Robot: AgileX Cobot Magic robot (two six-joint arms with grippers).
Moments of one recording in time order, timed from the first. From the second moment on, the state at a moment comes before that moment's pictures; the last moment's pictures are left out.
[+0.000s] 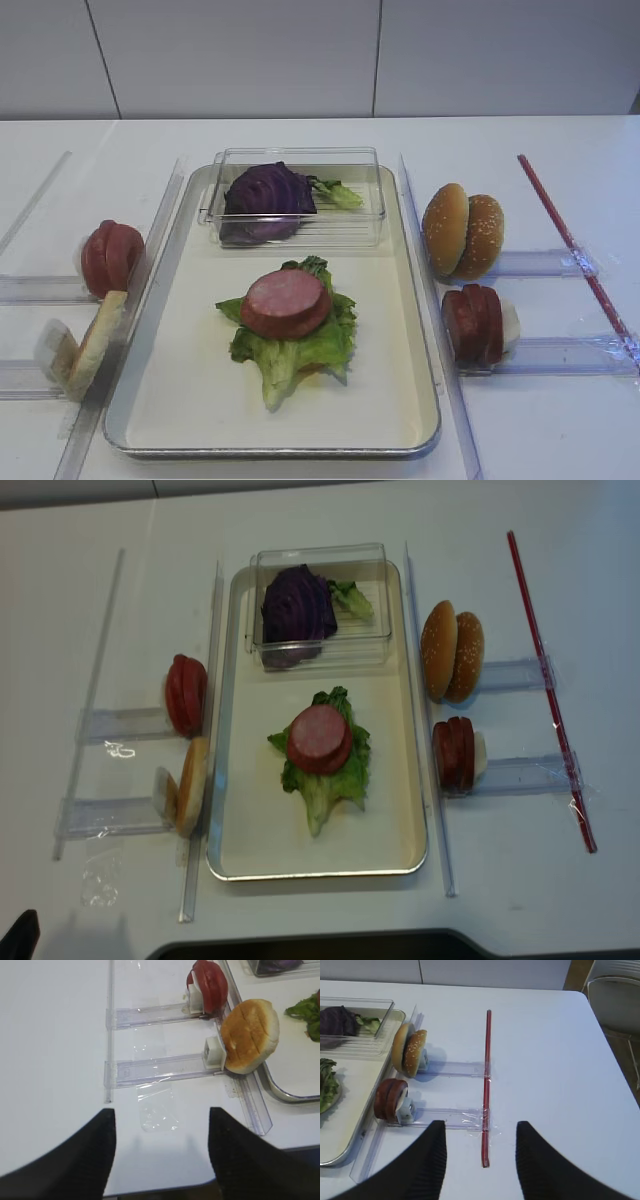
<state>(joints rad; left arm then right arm) 0.00 -0.02 -0.49 0.02 1.18 0.00 -0.02 0.11 -0.74 0.09 1.17 -0.10</state>
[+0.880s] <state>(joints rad) 0.00 -0.02 -0.49 0.02 1.18 0.00 -0.02 -0.02 -0.47 0.14 1.13 -0.10</state>
